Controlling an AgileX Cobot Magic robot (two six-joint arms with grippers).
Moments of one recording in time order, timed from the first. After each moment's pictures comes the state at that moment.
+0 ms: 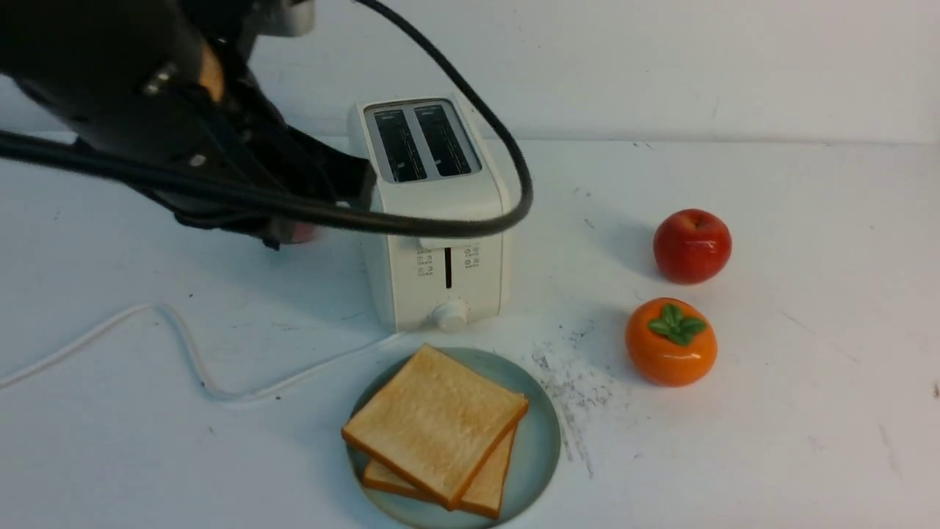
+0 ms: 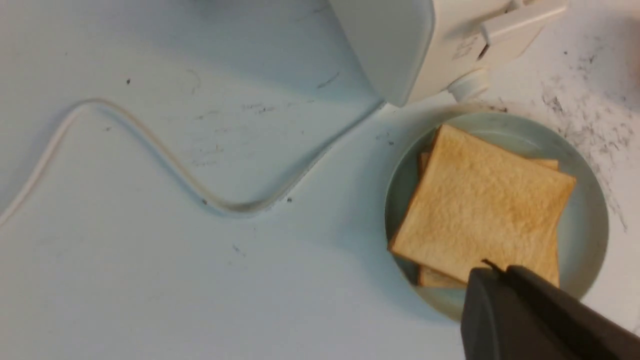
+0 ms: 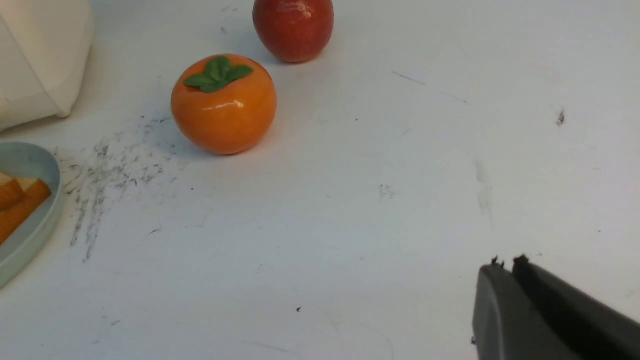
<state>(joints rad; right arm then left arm) 0.06 -0.01 0.01 -0.07 0.39 0.20 -0.57 1.33 -1.44 0.20 1.17 -0.48</state>
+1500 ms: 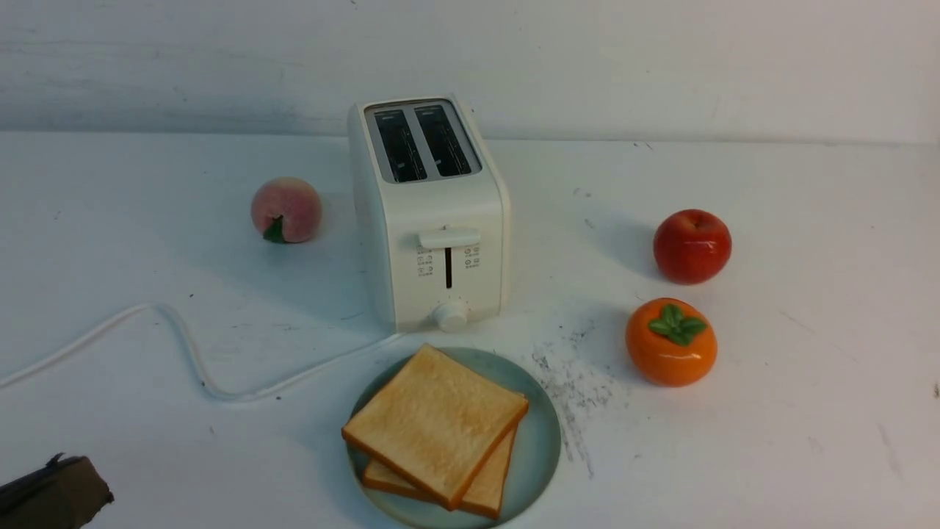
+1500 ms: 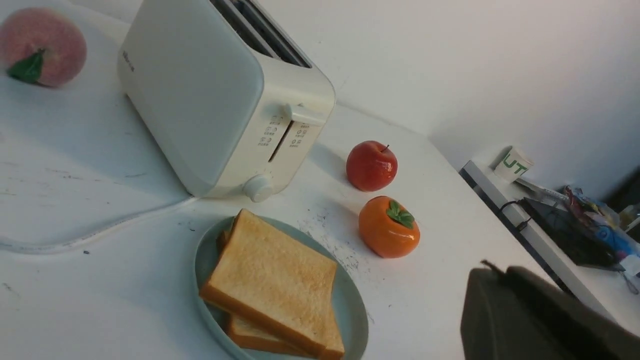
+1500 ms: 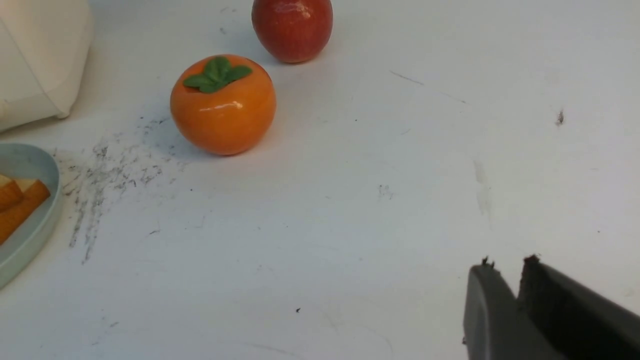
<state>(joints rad) 0.06 -0.01 0.01 -0.07 0.39 0.20 -0.57 0.15 -0.29 -0.01 0.31 -0.60</state>
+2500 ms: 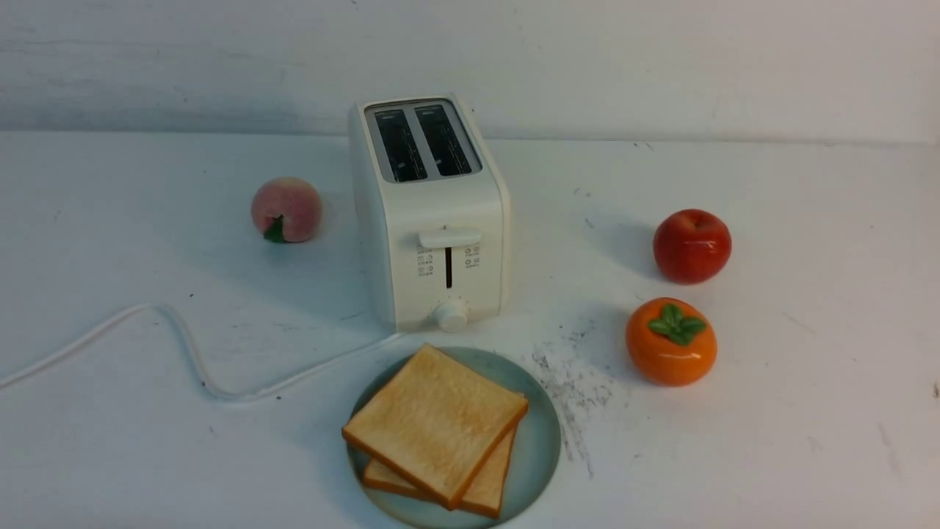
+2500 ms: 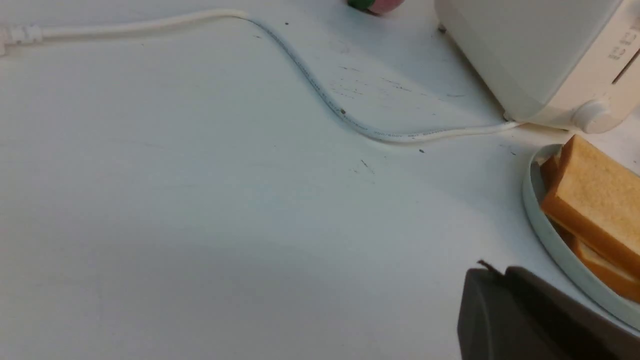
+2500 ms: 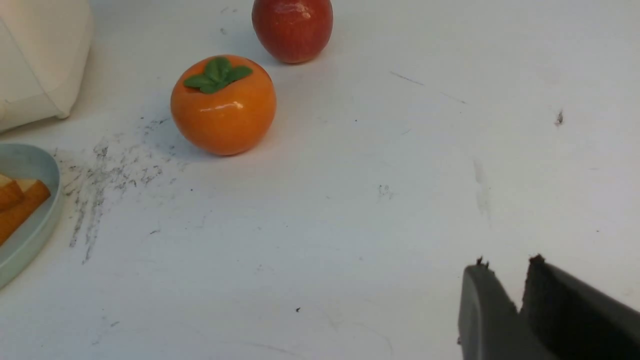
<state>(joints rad) 0.06 -0.01 0.01 -0.07 0.39 0.20 -0.10 -0.01 0.03 -0.05 0.38 -0.39</state>
